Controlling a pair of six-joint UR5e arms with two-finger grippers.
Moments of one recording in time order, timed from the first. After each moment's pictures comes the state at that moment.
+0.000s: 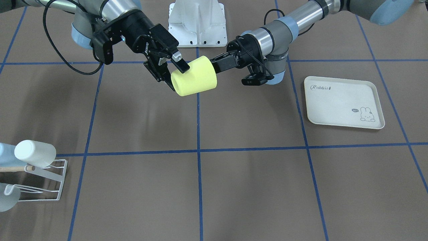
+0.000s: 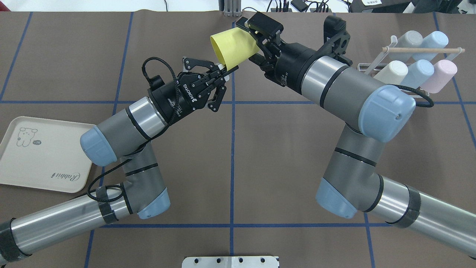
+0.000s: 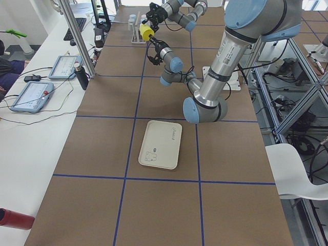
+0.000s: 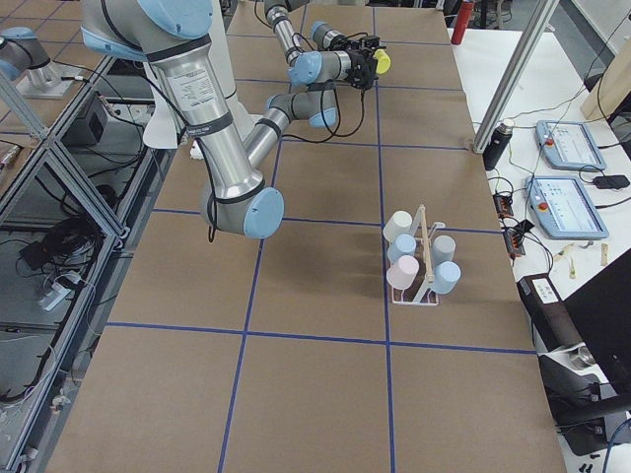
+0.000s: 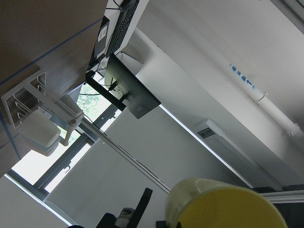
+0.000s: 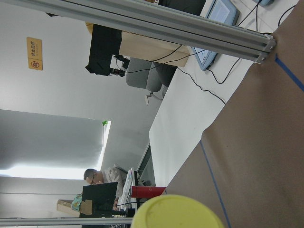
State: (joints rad) left arm -0.48 -2.23 -1.39 -3.41 -1.32 -2.61; right arm 0.58 -1.05 1.82 -0.53 1.34 1.94
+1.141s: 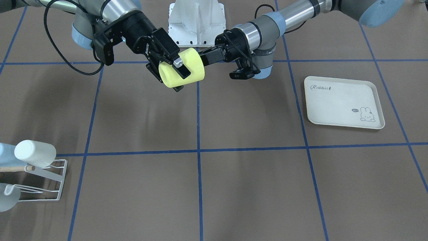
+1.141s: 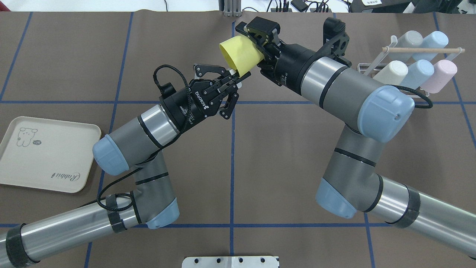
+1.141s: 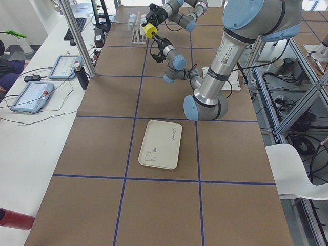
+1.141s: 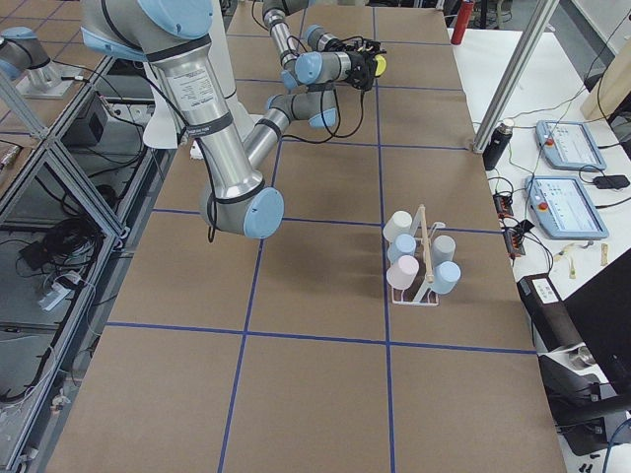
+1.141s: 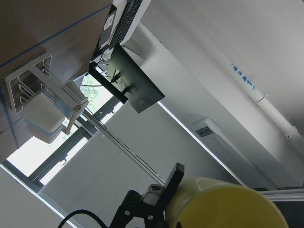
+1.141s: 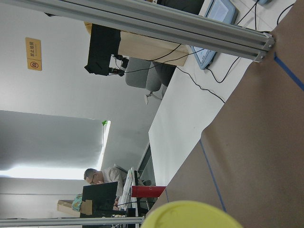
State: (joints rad) left arm -0.45 -2.26 -1.39 -3.41 -1.28 -2.60; right arm 0.58 -1.05 1.82 -0.53 1.34 1.96
